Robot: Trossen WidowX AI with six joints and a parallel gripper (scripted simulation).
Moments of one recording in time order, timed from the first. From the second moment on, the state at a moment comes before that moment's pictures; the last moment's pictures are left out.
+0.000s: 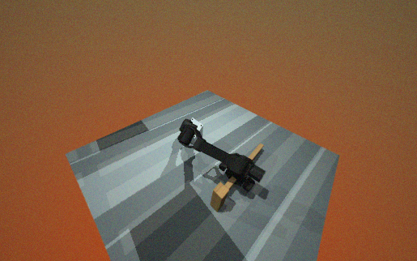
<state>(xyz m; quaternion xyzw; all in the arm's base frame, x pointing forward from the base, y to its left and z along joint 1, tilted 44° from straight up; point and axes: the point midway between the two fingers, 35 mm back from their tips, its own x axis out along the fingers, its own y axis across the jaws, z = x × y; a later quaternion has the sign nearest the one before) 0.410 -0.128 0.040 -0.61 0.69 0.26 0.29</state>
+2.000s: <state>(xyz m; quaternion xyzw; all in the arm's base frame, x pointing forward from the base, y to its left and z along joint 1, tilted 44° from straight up) 0.411 -0.121 0.047 -0.61 0.69 0.26 0.29</state>
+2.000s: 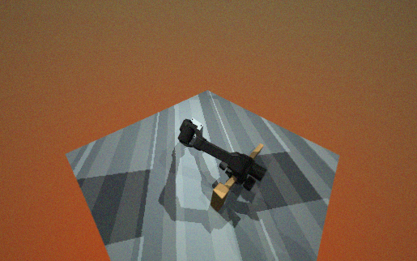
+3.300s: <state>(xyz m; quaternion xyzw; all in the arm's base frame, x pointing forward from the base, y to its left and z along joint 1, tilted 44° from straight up) 0.414 -0.124 0.049 -0.61 0.69 0.26 0.29</state>
